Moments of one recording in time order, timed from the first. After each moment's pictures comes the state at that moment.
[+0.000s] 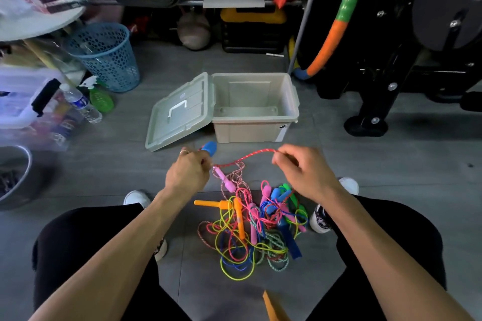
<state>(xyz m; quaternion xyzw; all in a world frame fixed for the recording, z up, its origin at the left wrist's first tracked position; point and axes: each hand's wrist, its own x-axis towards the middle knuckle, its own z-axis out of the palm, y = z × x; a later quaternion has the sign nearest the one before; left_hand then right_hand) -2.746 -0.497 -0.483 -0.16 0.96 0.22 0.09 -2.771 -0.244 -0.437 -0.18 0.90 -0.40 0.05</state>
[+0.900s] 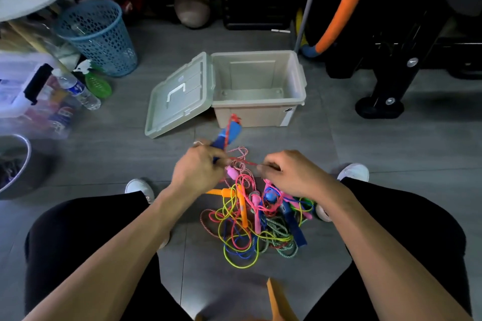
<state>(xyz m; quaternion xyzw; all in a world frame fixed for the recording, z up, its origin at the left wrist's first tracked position) -2.749 -0.470 -0.487 -0.09 0.95 0.27 0.08 -2.783 -0.258 -0.472 -0.22 0.89 -0.30 0.26</state>
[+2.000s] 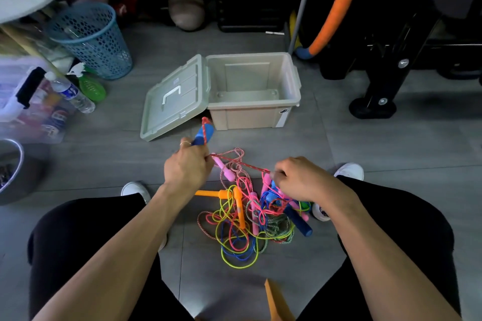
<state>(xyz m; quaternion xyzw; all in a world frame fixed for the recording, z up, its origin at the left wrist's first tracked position) -2.758 -0.481 -0.499 -0.15 0.98 0.10 0.09 -2.781 -0.244 -0.468 -0.17 0.93 -0.18 0.28</state>
